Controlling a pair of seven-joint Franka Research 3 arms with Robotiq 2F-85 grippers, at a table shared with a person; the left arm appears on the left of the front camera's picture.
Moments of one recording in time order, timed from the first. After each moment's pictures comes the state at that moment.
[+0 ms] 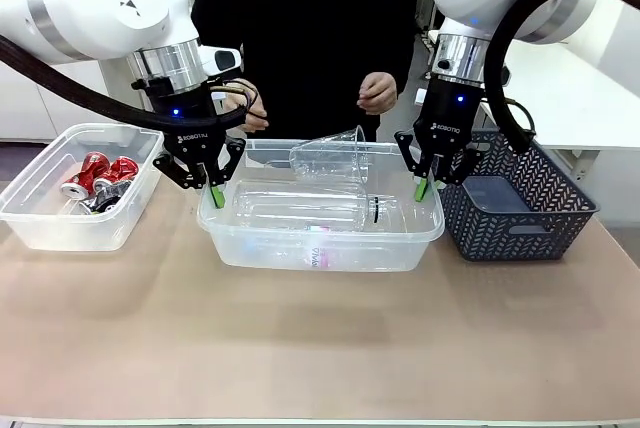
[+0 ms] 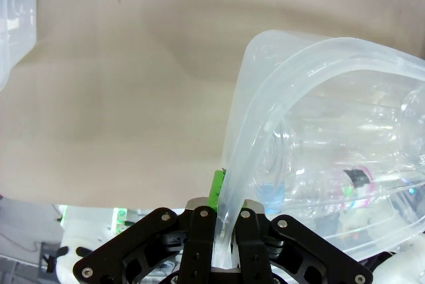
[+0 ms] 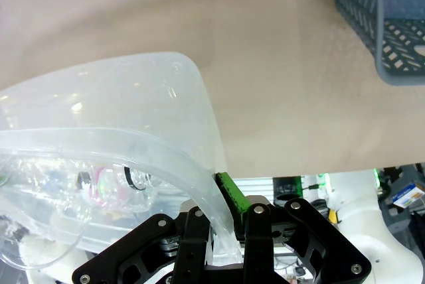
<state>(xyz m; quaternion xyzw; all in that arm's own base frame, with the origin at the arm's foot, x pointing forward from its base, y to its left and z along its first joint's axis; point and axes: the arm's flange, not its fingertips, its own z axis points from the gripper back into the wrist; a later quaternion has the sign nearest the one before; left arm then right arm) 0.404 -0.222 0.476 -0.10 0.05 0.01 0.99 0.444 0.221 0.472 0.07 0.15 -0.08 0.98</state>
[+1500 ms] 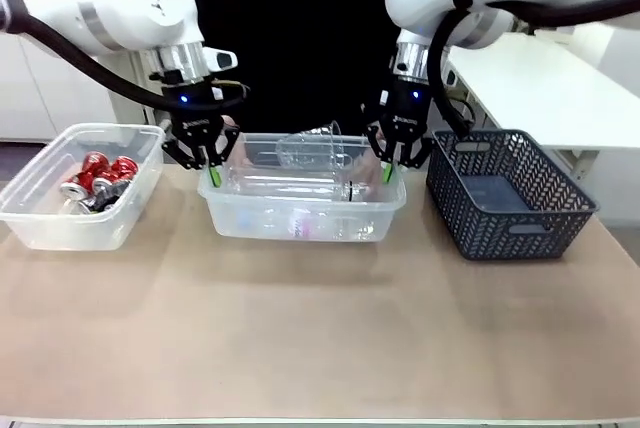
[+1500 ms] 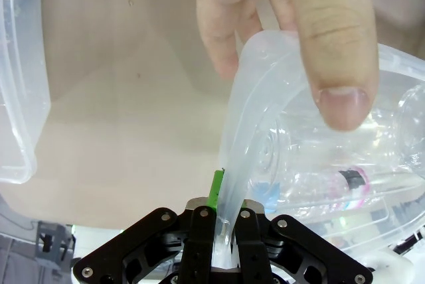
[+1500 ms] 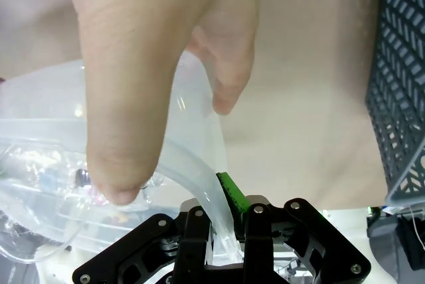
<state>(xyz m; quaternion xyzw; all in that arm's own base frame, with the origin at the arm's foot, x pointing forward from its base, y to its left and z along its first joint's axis) 0.517 -0.198 0.438 -0.09 0.11 0.04 0.99 0.561 0.250 0.424 0.08 0.19 -0.05 0.98</state>
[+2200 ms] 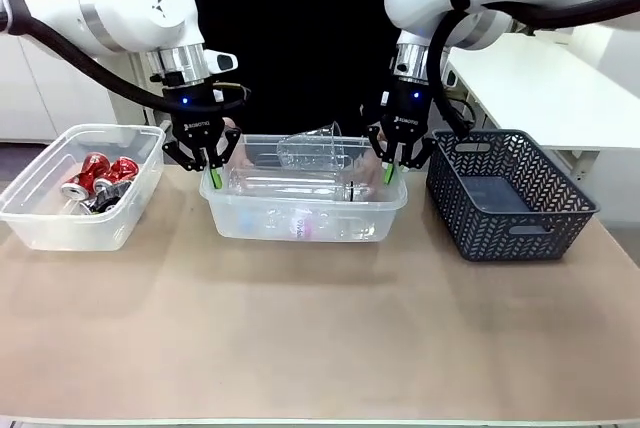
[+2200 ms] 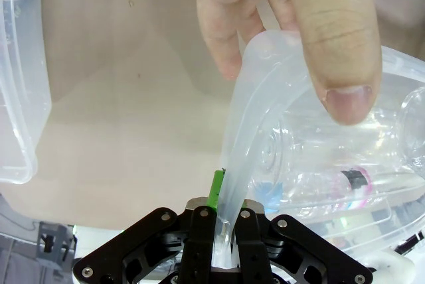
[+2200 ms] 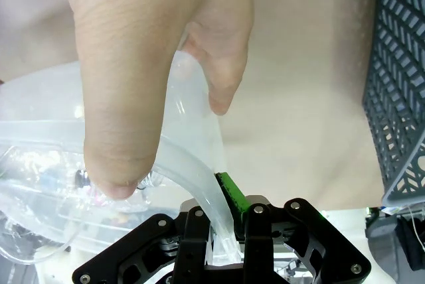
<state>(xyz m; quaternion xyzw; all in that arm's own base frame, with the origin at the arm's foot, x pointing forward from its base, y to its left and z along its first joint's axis) 0.516 -0.198 0.439 -0.09 0.10 0.03 0.99 0.561 0.249 0.427 0.08 0.18 -0.05 0.98</state>
